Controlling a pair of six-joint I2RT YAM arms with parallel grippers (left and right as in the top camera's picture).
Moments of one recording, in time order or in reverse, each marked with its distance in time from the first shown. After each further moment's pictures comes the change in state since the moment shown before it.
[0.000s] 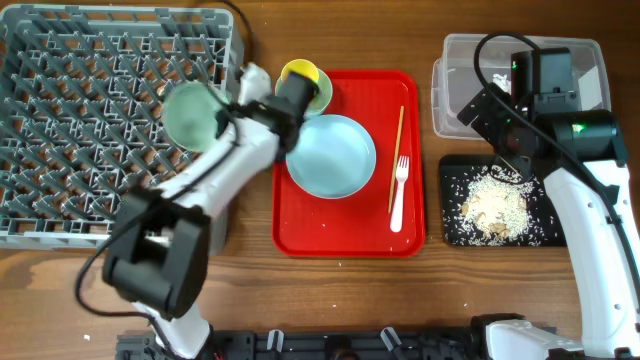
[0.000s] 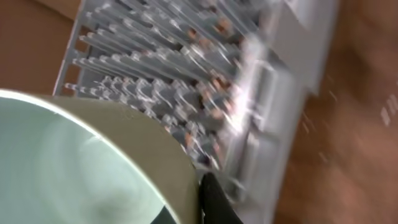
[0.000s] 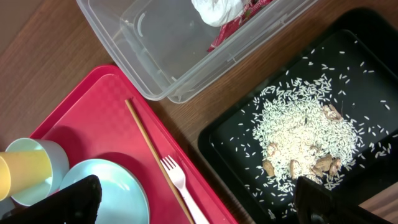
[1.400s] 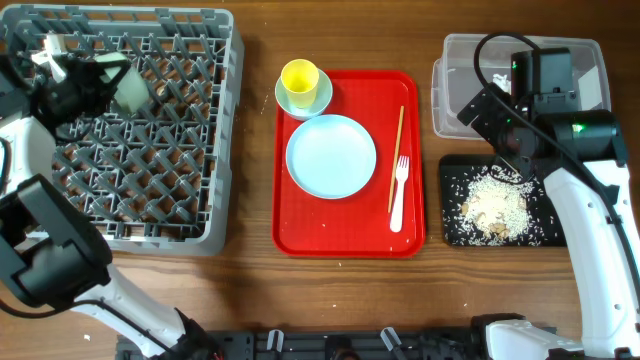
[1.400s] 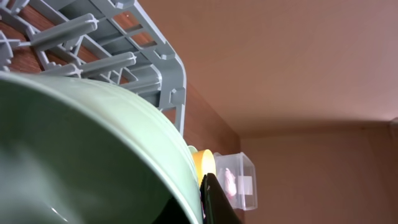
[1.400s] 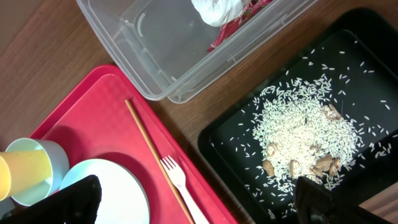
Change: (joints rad) left arm 1.011 0.133 0.120 0.435 2.145 -0.180; right arm 0.000 0.000 0.000 0.000 0.000 0.000
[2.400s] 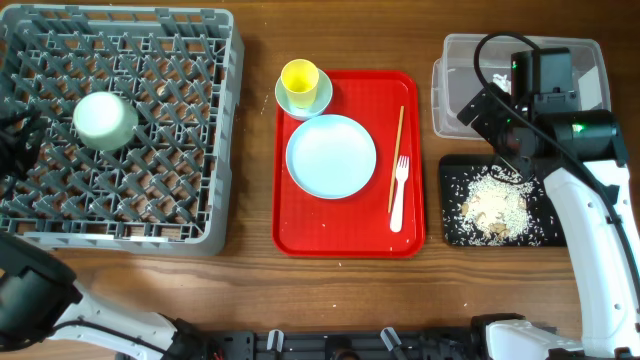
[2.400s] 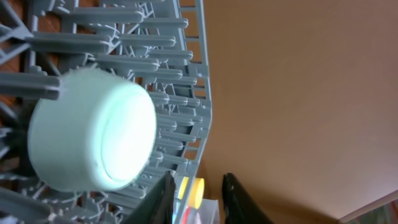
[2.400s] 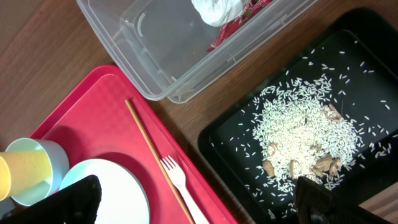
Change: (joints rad) left arm 0.378 -0.014 0.000 -0.250 0.029 -0.026; right arm 0.000 0.000 0.000 0.000 0.000 0.000
